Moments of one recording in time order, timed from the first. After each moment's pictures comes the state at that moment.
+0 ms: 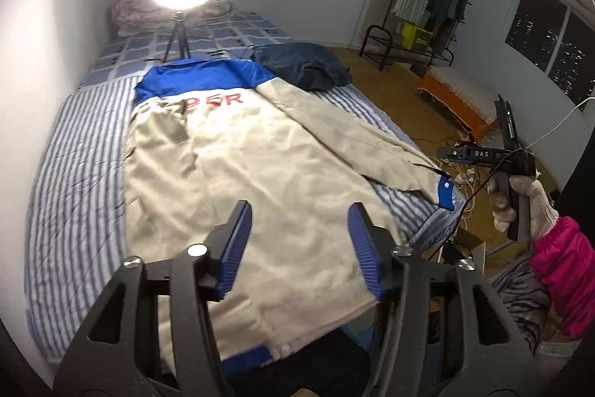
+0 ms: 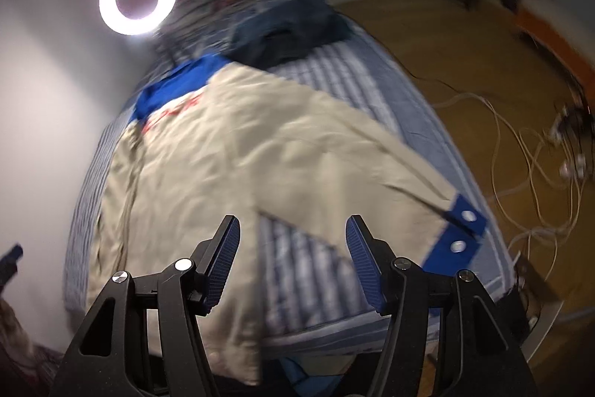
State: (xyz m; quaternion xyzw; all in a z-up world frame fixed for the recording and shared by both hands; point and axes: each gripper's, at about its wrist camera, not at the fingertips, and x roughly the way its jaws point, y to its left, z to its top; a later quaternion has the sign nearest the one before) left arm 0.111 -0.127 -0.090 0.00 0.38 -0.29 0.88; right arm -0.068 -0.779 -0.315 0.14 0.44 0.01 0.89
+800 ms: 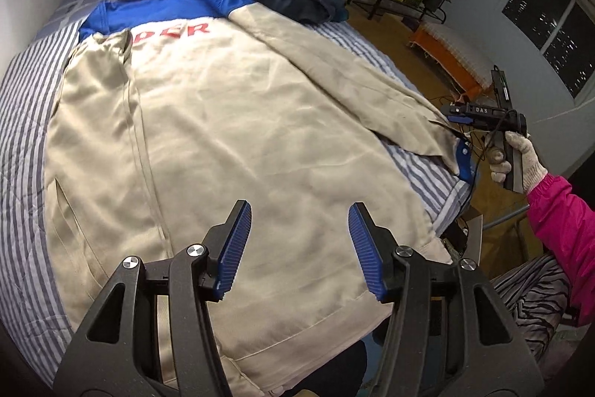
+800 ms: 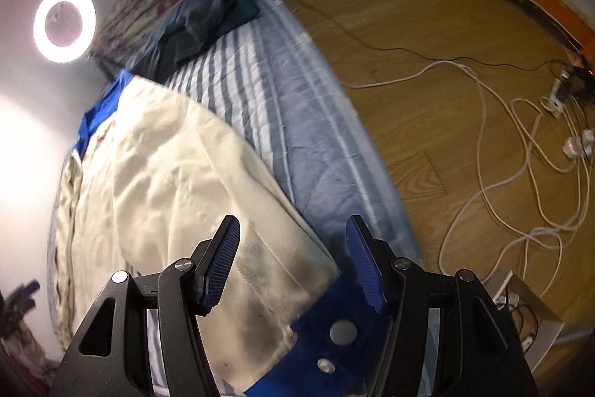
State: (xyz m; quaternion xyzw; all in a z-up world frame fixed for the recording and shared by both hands) left arm 0.180 -0.184 -0.196 0.01 0.48 -0.32 0.82; right arm 0.001 -0.906 -0.393 0.16 0.48 0.00 0.86
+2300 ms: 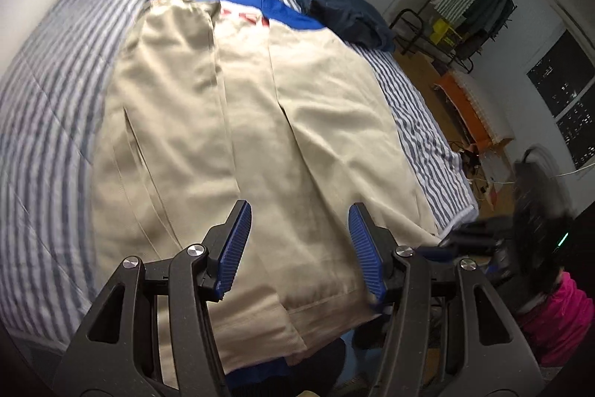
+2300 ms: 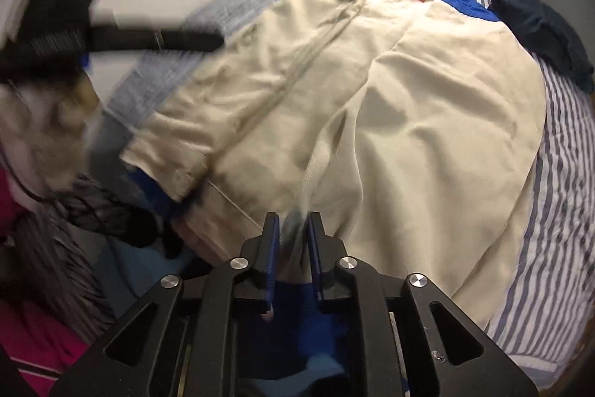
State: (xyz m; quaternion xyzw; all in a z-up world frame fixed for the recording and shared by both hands) left arm 0.169 -0.093 -0.203 -0.11 0.50 -0.27 0.82; right arm -0.099 -0.551 -0.388 -0.10 0.52 0.33 0.79
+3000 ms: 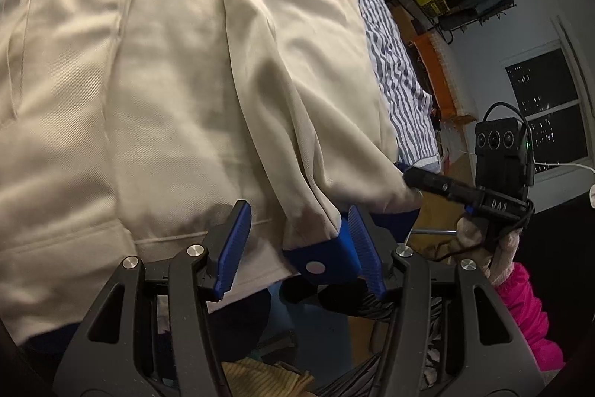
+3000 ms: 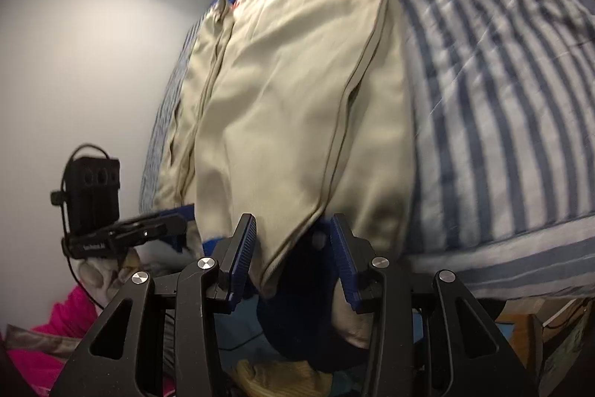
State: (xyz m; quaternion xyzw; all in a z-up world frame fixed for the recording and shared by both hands) left arm 0.131 -0.168 -0.272 -0.18 0.61 -0.31 0.71; right arm -0.093 -0.698 -0.440 0.20 0.57 0.25 0.76
